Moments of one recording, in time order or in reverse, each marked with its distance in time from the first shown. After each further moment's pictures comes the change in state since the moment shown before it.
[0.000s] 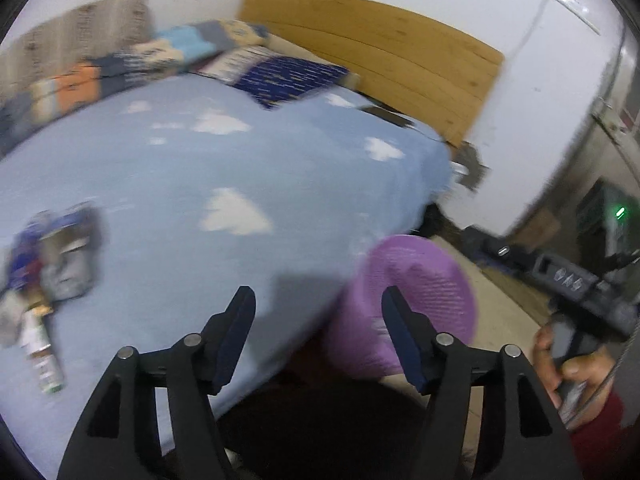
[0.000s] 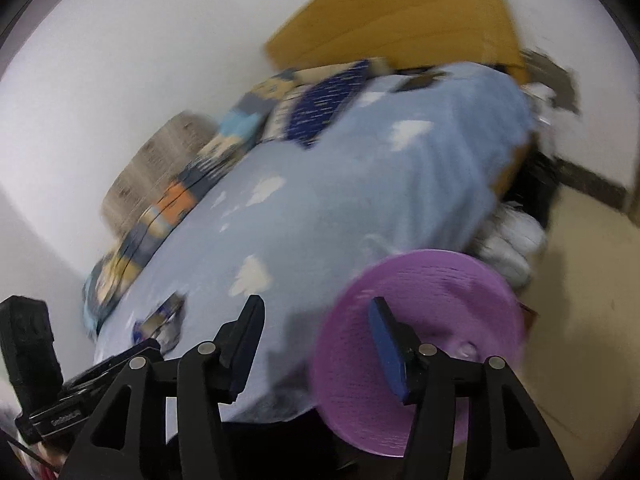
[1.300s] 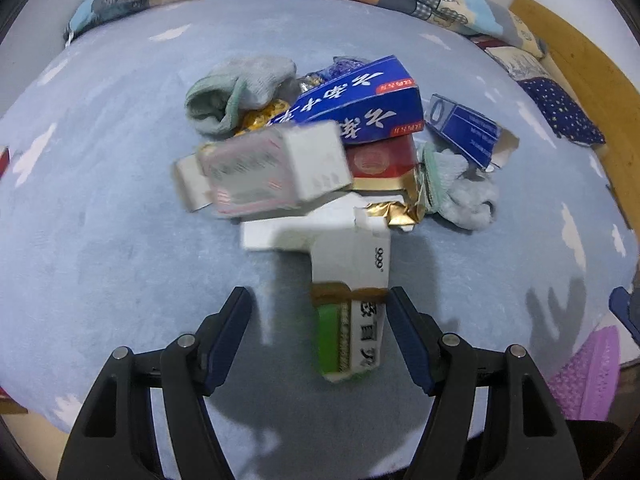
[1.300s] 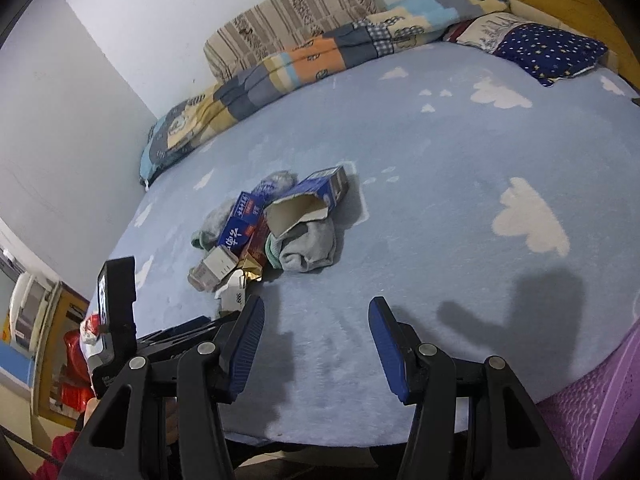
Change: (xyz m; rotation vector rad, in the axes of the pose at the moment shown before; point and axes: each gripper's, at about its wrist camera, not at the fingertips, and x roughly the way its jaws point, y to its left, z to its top) left arm 0.005 0.295 -0.078 -0.539 0.137 0.480; right arm 0.184 0.245 -0.077 -0.391 0.372 0.230
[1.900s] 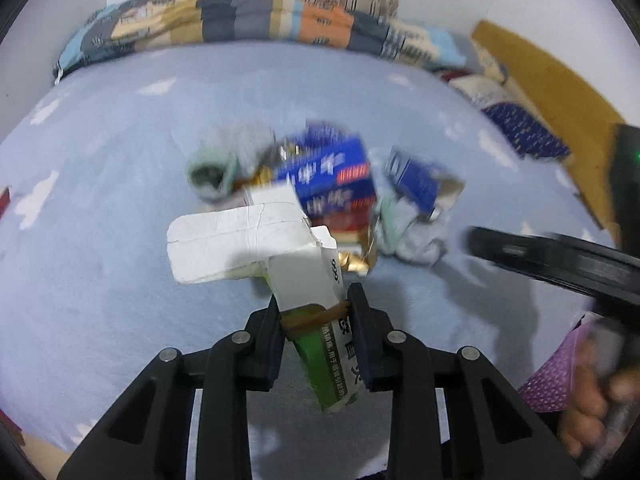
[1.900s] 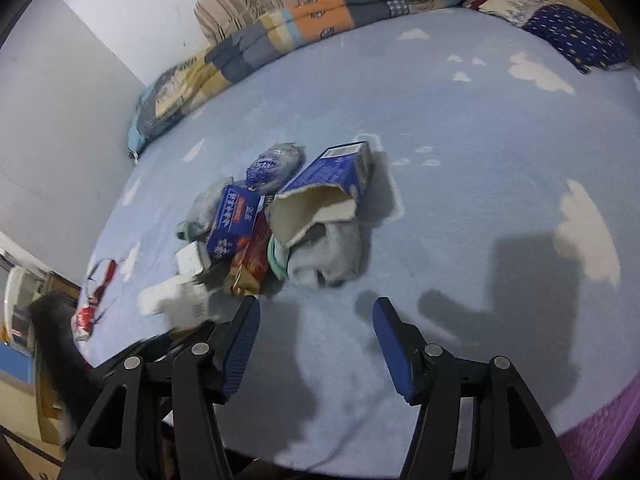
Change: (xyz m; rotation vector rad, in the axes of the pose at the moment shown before) left arm -0.056 0.011 0.004 0.043 -0.168 -0.109; right arm 0.082 0.015 0.041 -0.007 0.162 -0.012
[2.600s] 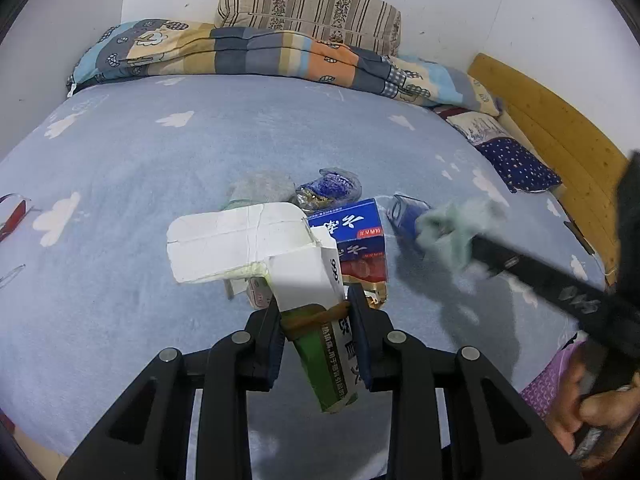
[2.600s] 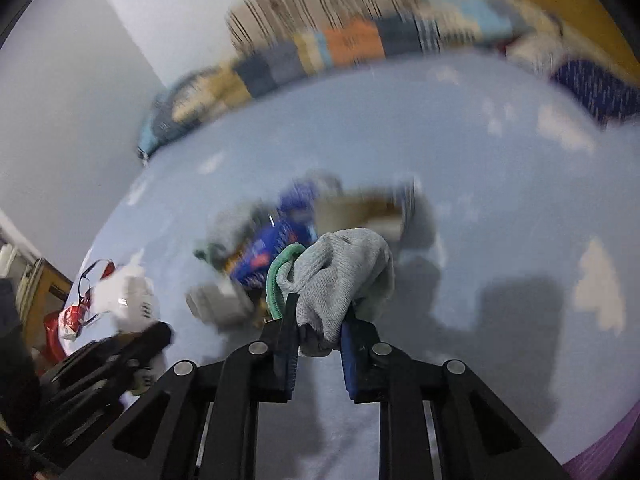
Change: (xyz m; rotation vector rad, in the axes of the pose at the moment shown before) left arm -0.029 0.015 0.002 -0.030 -0.092 -0.007; right arm -0.014 0.051 -0.003 -0.139 -0.179 -0.028
